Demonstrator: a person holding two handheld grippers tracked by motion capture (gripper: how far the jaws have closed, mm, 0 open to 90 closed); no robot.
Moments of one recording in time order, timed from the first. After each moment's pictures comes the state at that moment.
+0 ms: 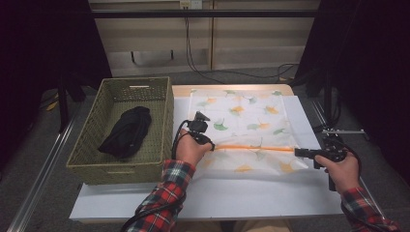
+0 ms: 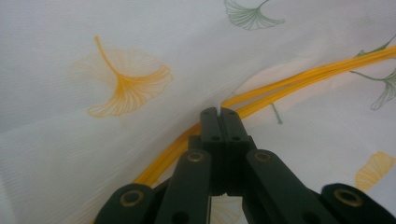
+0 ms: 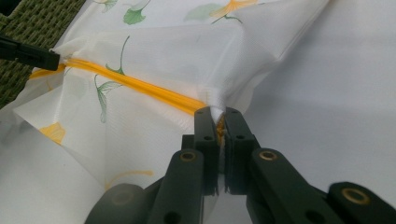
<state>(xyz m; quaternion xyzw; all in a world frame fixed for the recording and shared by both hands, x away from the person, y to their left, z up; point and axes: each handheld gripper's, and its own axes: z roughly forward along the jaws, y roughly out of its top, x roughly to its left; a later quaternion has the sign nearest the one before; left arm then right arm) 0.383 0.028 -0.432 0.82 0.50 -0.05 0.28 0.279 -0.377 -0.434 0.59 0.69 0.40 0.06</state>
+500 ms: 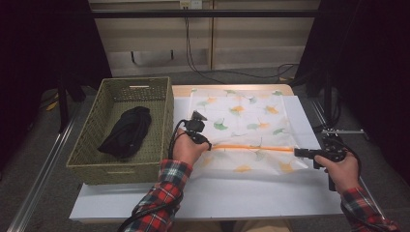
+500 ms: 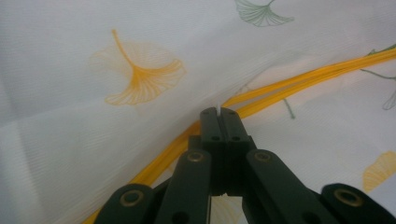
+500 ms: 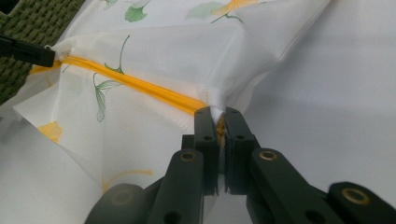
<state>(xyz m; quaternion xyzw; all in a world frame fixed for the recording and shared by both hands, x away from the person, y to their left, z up) 0.383 0.037 -0.429 0.82 0.50 -0.05 0.28 0.280 -0.376 -0.434 0.59 0.70 0.40 0.06</state>
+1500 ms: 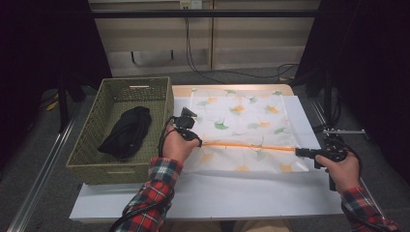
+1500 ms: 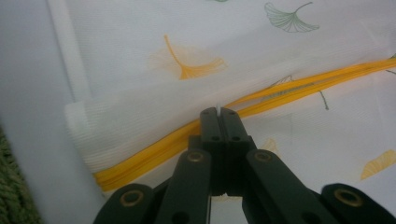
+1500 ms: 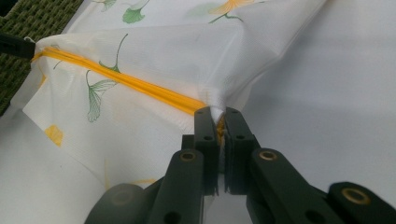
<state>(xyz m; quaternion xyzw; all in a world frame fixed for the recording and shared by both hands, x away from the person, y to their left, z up) 0.387 0.061 -0.416 0.81 0.51 -0.02 0.27 0.279 -0.378 -0.434 0.59 0.69 0.40 0.06</state>
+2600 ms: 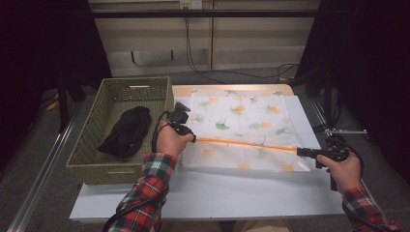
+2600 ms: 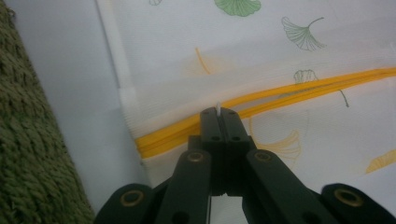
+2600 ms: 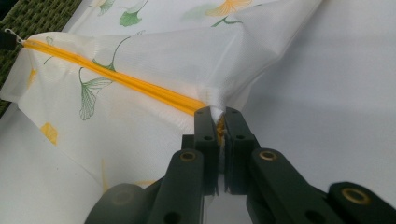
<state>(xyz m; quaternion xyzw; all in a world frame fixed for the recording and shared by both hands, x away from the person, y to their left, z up) 0.394 0.078 -0.400 0.80 0.53 -0.02 0.28 0.279 -0.383 -0.434 0.60 0.69 0.40 0.06</state>
